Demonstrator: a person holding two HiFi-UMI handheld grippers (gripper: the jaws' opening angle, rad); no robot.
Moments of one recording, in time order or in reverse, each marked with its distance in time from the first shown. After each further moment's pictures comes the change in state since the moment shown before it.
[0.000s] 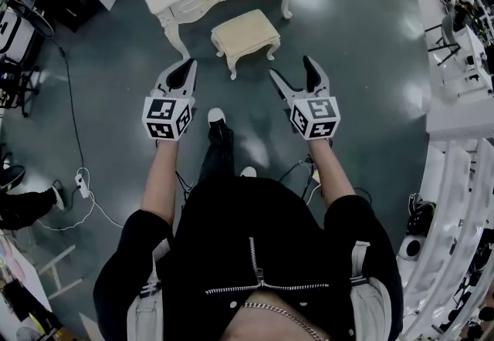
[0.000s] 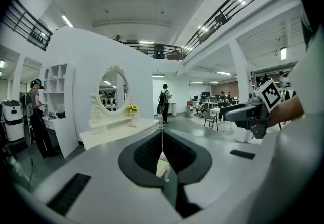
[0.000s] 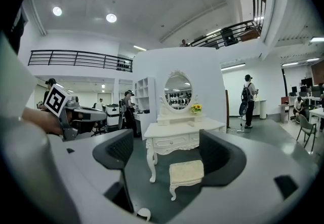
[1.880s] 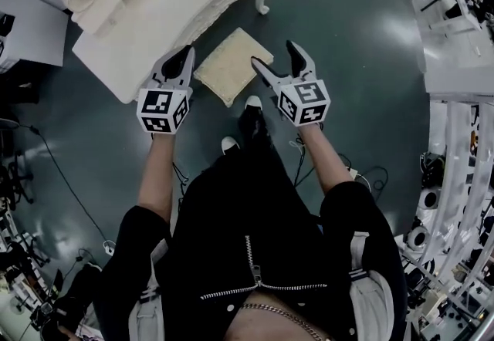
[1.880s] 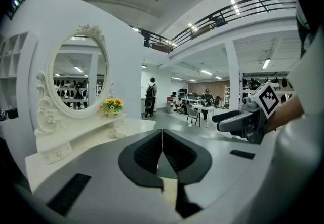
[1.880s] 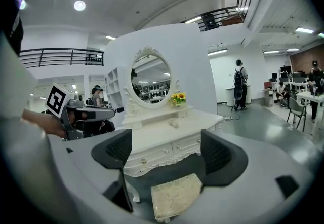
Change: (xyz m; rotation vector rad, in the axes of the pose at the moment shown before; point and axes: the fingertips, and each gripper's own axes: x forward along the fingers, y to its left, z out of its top) left arm 0.388 0.187 0.025 0.031 0.059 -0.322; right arm 0.352 -0.156 0.006 0.149 0.086 -0.199
